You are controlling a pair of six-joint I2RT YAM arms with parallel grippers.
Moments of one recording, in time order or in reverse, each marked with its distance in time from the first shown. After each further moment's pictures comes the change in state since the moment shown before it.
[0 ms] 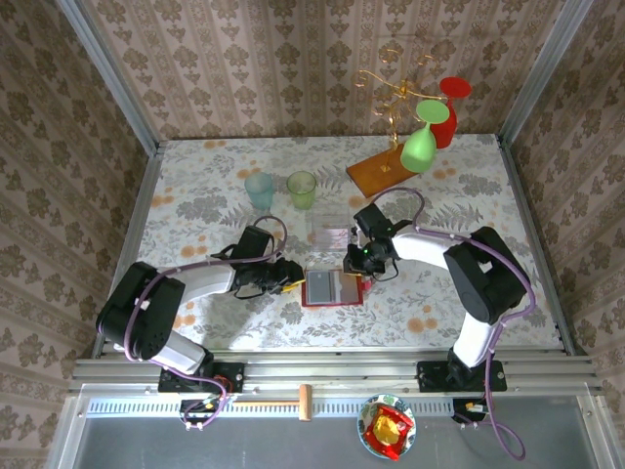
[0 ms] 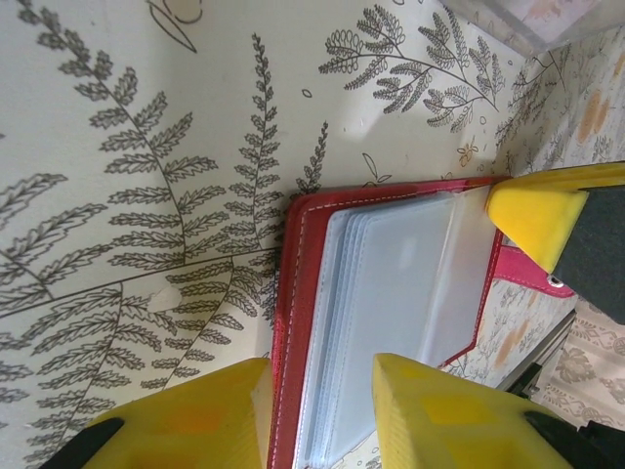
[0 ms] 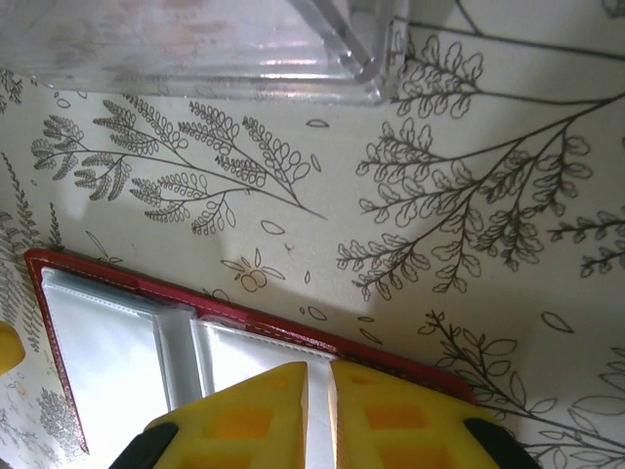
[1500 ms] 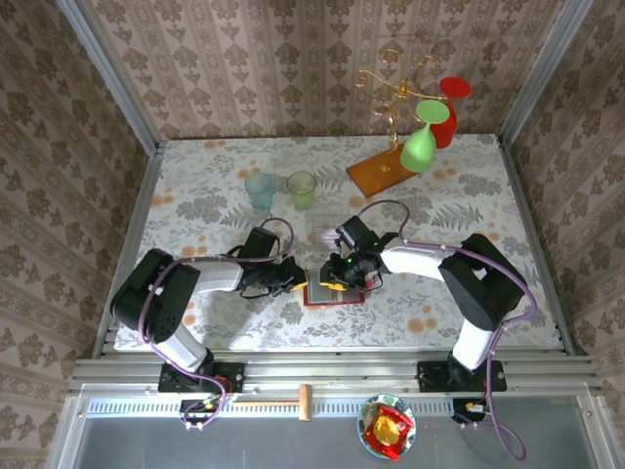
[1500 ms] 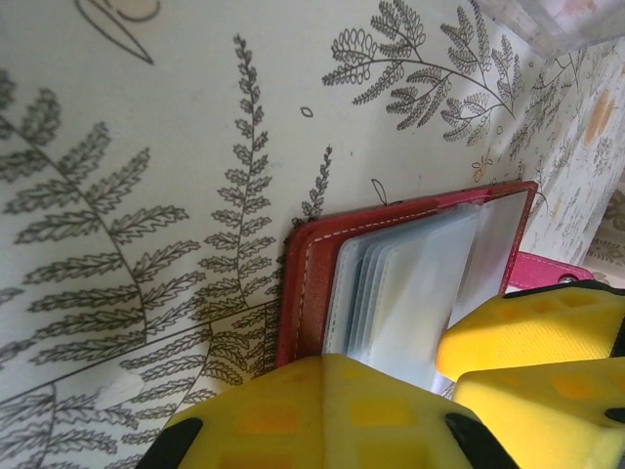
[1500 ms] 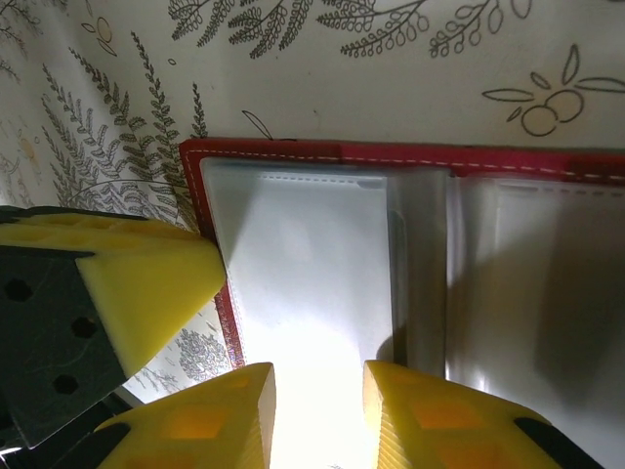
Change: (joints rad) left arm -0.019 0.111 0.002 0.126 0.032 -0.039; right arm 0.154 -0.020 -0.039 0.127 -0.113 0.304
